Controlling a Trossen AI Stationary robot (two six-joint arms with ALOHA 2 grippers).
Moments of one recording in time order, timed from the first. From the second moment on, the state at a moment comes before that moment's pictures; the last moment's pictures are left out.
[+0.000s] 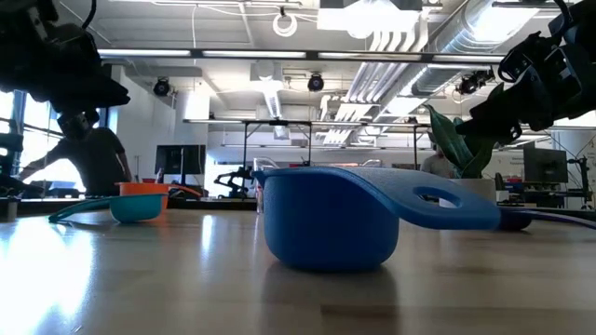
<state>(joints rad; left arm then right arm) -0.32 0.02 0.12 -0.34 -0.40 -0.69 -0.05 0.19 0.05 -0.09 0.06 0.16</state>
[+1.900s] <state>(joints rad) 0.02 0.90 0.82 -0.44 -0.73 -0.16 -0.05 0.19 0.05 -0.09 0.06 0.16</state>
